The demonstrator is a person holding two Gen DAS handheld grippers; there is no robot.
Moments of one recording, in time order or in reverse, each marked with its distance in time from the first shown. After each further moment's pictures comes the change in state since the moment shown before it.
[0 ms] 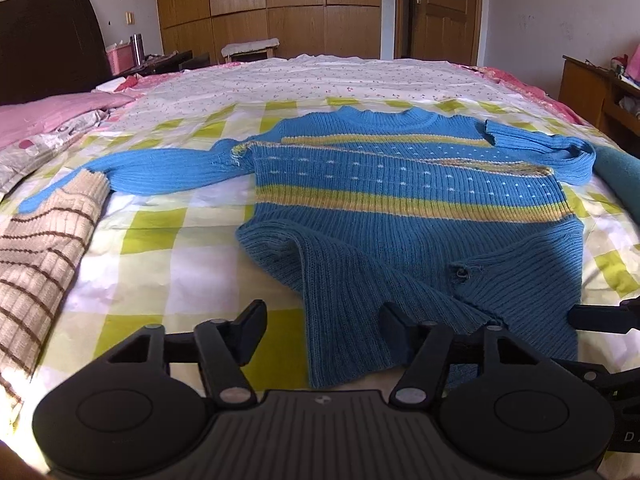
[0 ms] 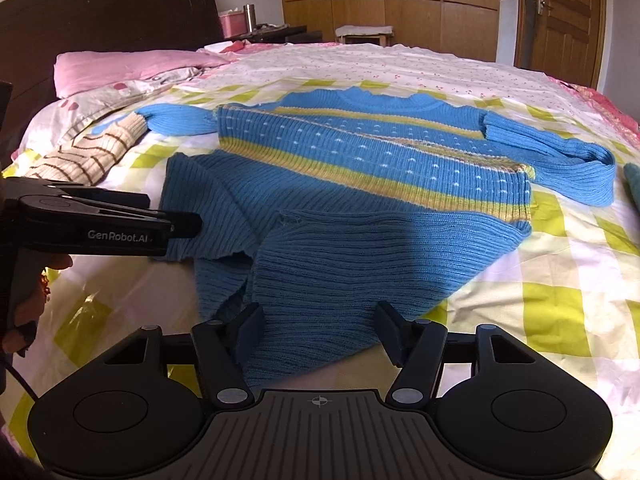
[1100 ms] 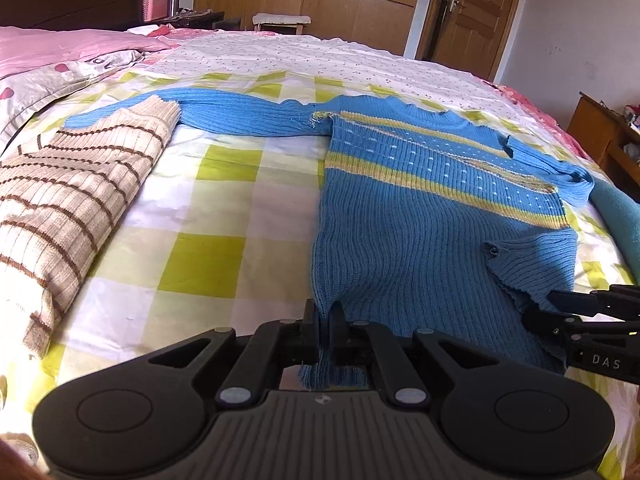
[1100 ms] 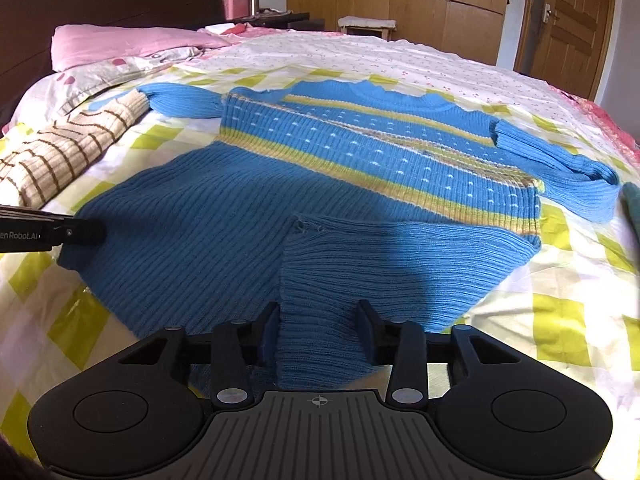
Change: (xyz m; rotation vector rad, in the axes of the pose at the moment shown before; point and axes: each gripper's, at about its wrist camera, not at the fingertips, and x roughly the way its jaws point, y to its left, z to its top) left arm -0.043 0.069 -0.031 -0.166 0.051 -0.057; right arm 0.005 0.023 0.010 -0.045 0.045 -0.067
